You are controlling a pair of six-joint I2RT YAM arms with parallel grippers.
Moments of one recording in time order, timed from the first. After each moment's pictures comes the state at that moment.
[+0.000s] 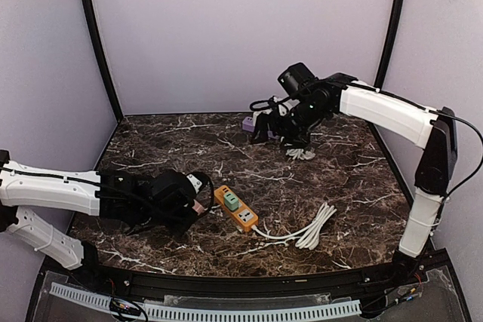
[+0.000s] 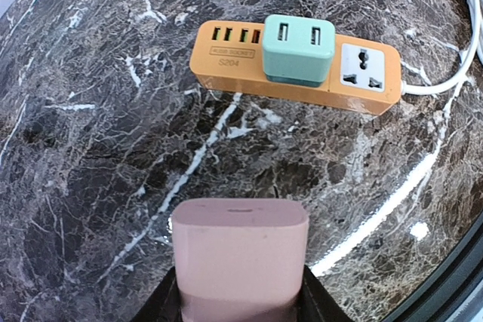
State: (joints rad) left arm -1.19 1.29 0.85 -0.64 -0.41 -0.41; right arm 0.72 1.83 1.75 -0.92 -0.24 0.56
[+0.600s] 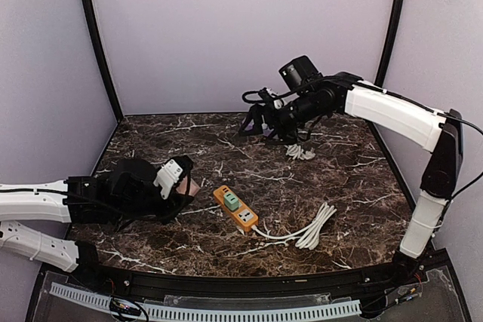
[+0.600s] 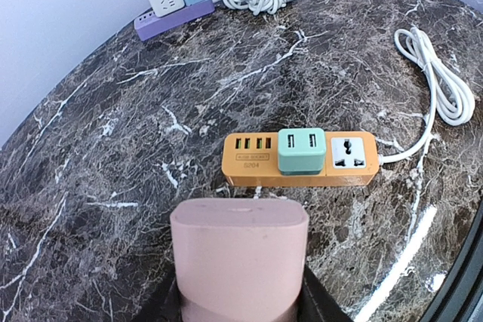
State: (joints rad) left arm -1.10 1.01 0.67 -0.34 -0.38 -0.08; right arm 0.74 1.79 1.73 -0.78 -0.42 0.58
